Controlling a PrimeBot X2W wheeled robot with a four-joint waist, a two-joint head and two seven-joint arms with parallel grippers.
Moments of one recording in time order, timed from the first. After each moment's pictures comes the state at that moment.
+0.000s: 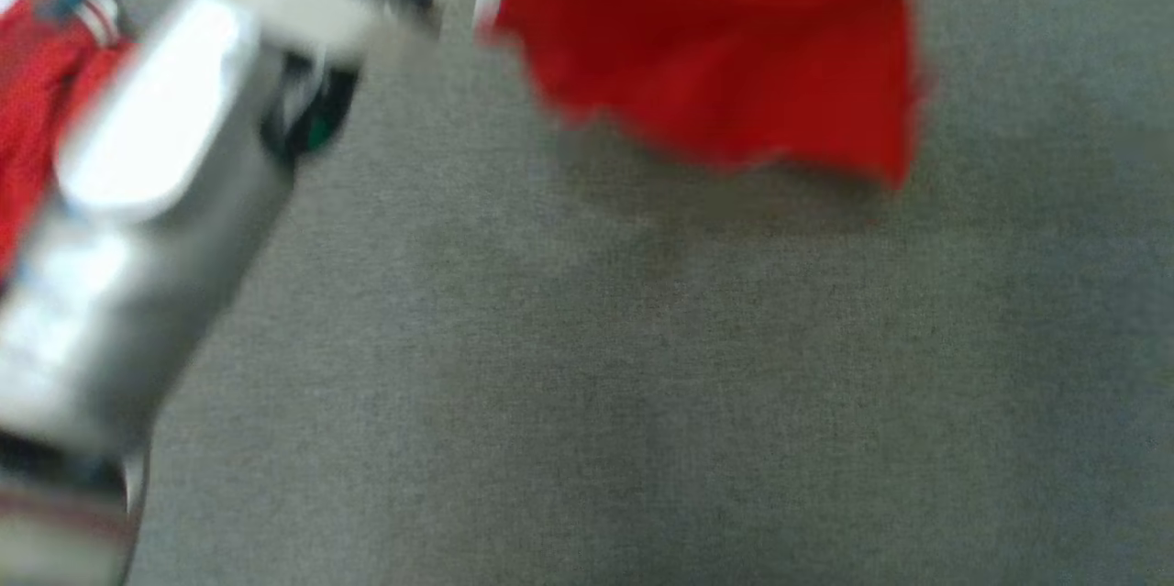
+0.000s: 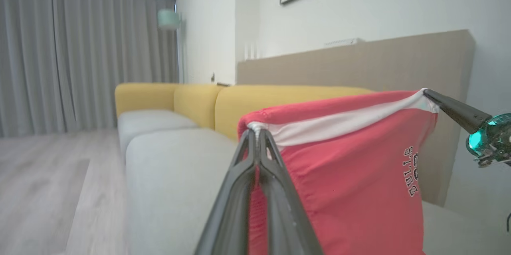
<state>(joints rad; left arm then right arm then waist) -1.07 0.33 -0.75 0.41 -0.74 -0.13 -0.25 -0.84 -0.43 0.19 0.34 0.81 0.13 -0.26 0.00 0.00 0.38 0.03</state>
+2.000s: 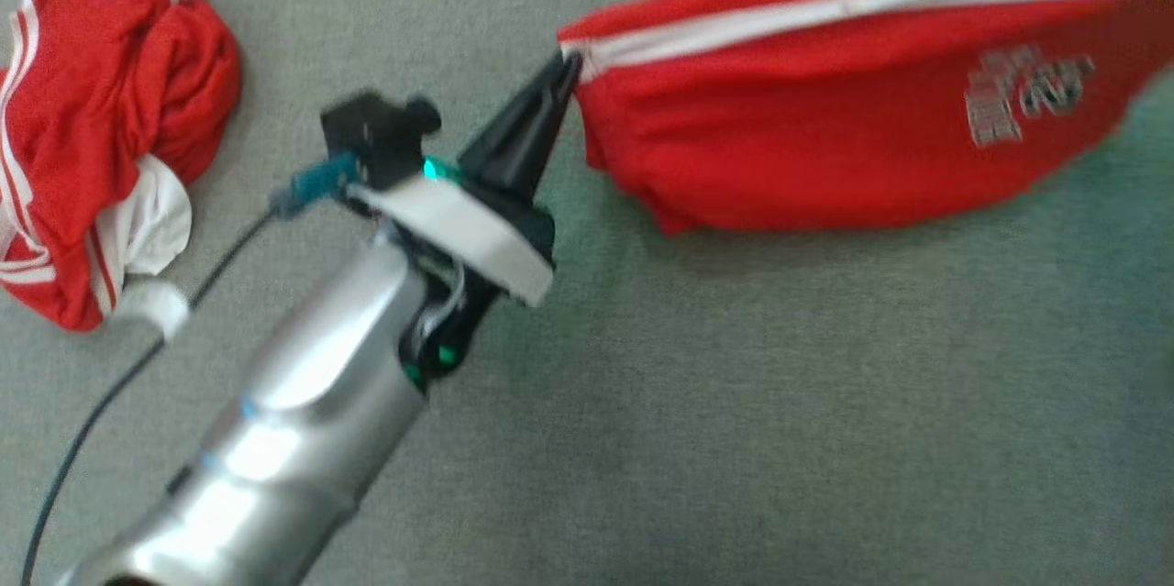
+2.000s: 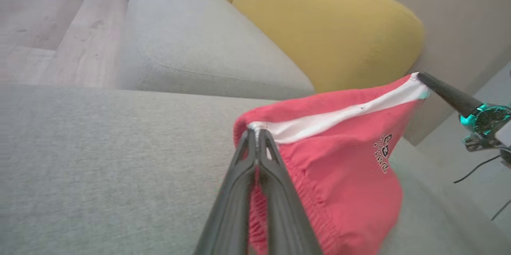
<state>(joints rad) -0.72 0.18 -0.74 0.36 -0.81 -0.13 -0.08 -0.51 -0.68 0.21 0.19 0.72 0.13 -0.07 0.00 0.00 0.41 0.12</state>
